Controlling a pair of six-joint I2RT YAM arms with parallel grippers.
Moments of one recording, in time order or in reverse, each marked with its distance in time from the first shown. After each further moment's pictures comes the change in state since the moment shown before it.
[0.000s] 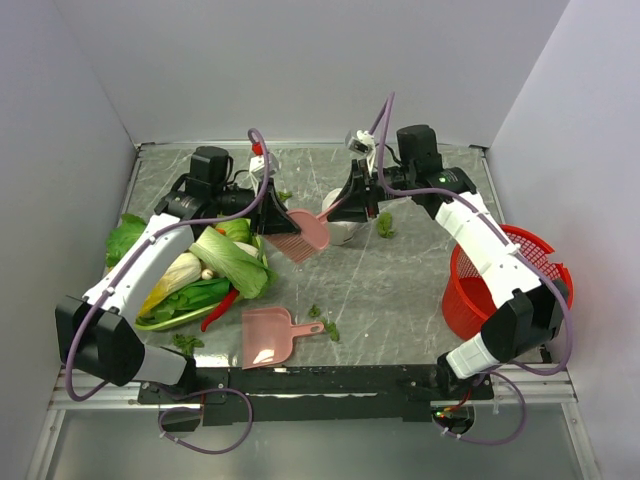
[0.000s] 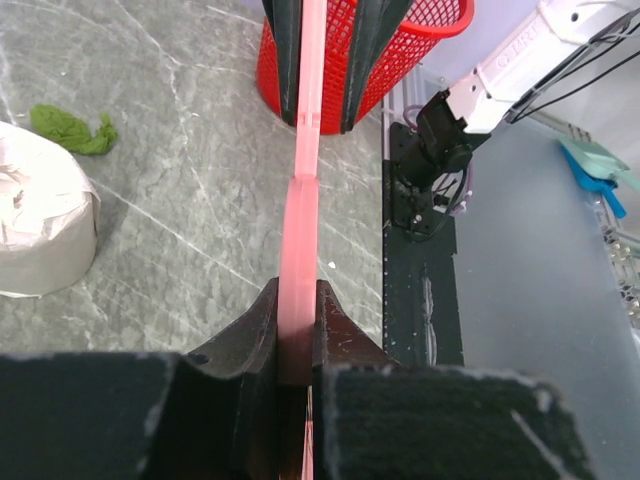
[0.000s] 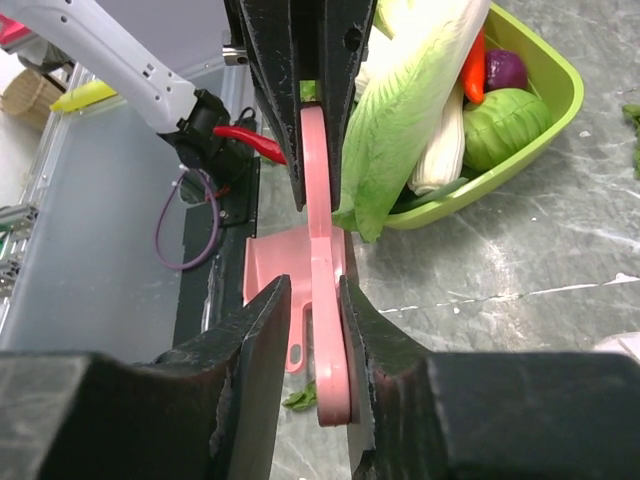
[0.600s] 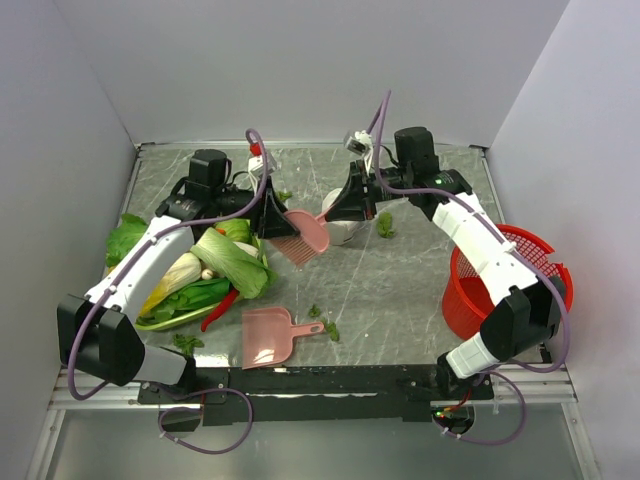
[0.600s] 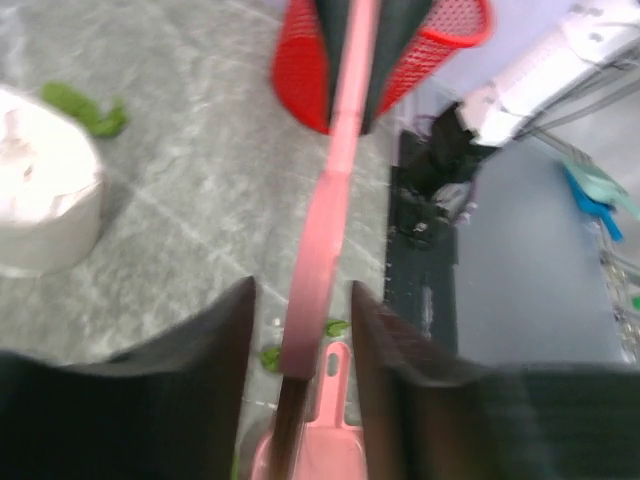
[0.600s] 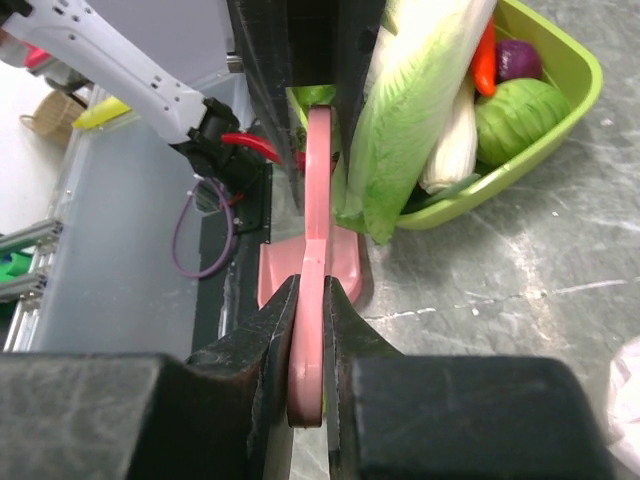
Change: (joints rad) left arm 0.016 -0.001 -0.051 0.088 0.001 -0.094; right arm -0.001 0.009 -0.037 0.071 -0.005 0.090
